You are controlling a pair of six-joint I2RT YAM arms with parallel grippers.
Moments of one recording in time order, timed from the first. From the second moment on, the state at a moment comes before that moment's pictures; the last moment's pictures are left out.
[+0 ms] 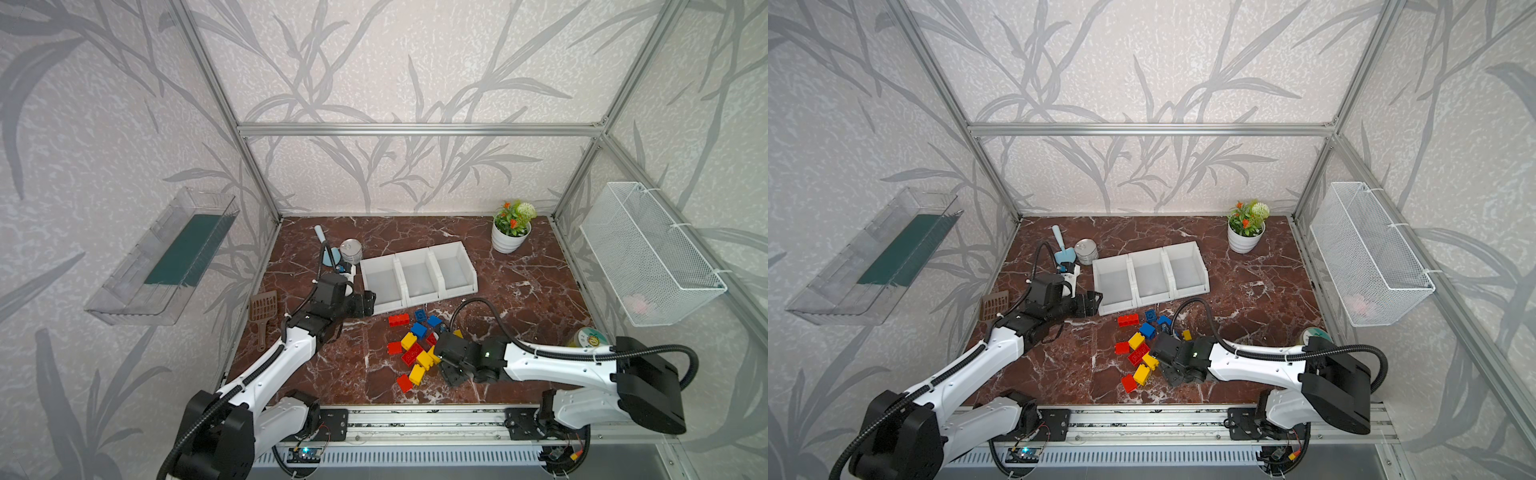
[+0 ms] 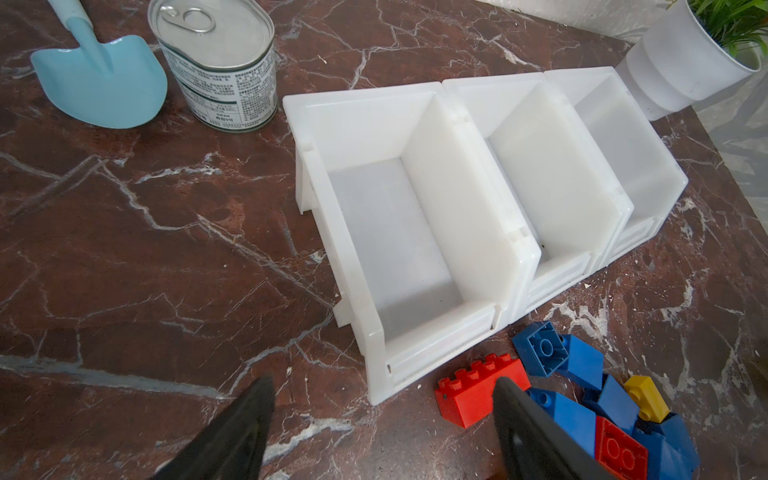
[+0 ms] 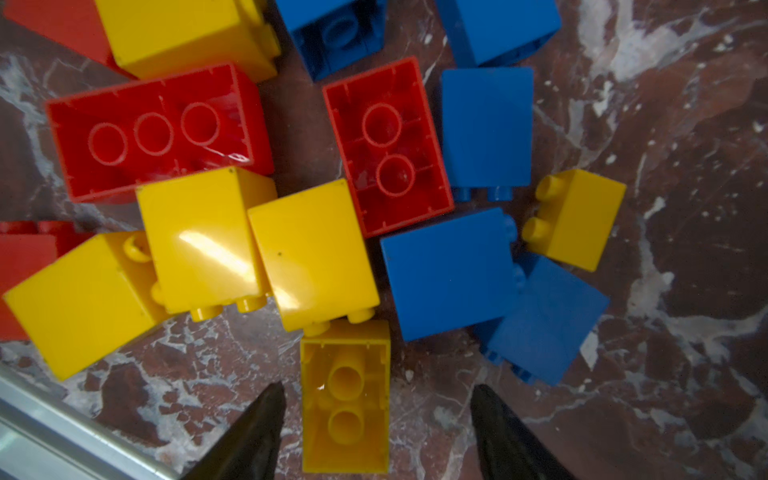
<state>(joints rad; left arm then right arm) -0.33 1.09 0.59 -0.19 0.09 -0.34 1.16 1.39 0.70 -0.58 0.19 0.59</state>
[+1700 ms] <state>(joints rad) -0.38 1.00 0.53 -0.22 0.09 -0.44 0.50 1.83 1.30 -0.47 0.08 0.21</state>
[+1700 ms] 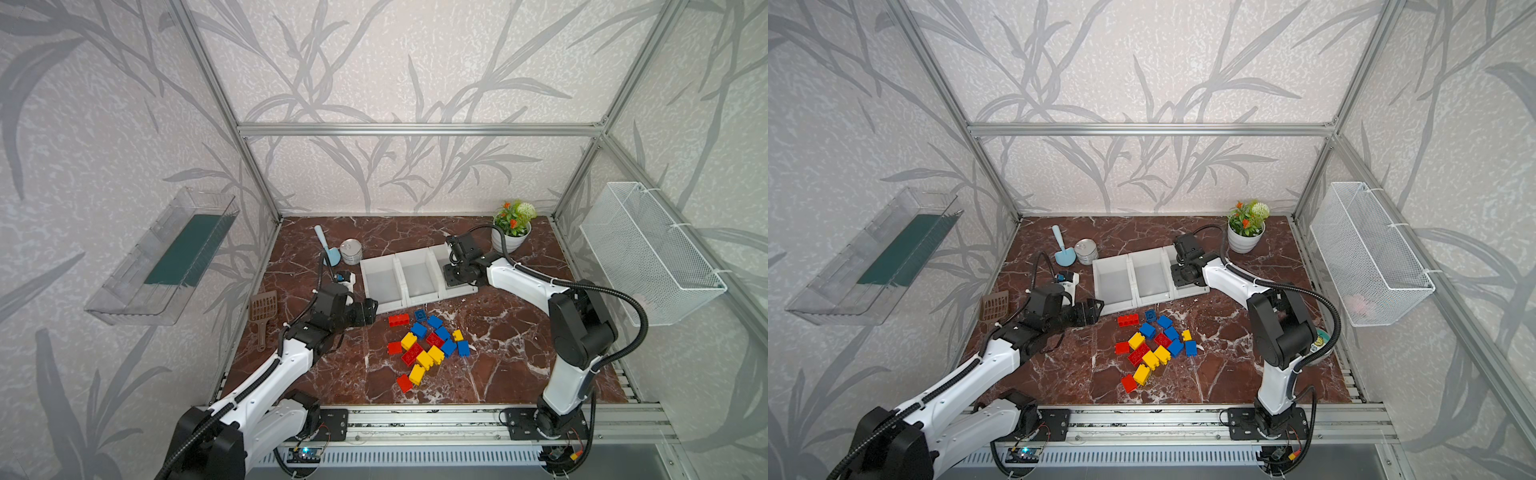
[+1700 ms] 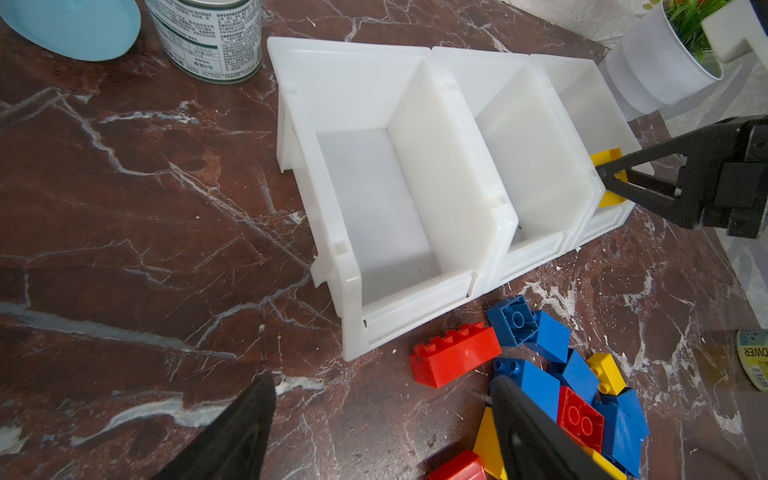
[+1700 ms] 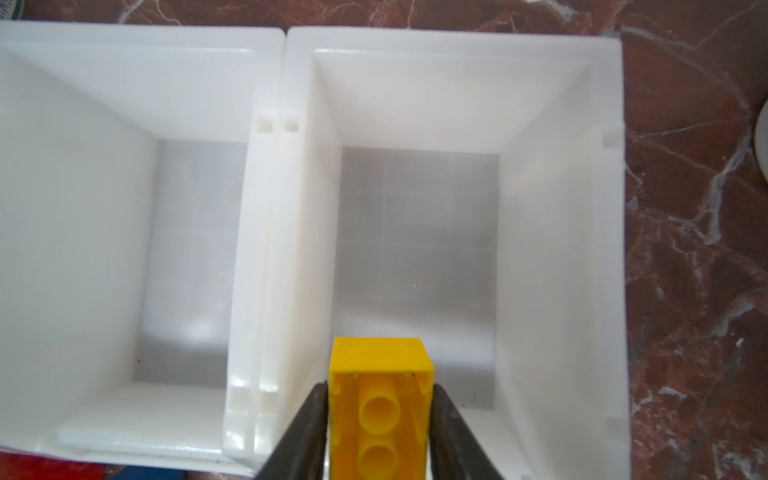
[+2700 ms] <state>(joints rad) -0.64 1.29 0.70 -0.30 0.14 -0.29 0.51 1.11 0.76 -0.53 0.05 0.37</state>
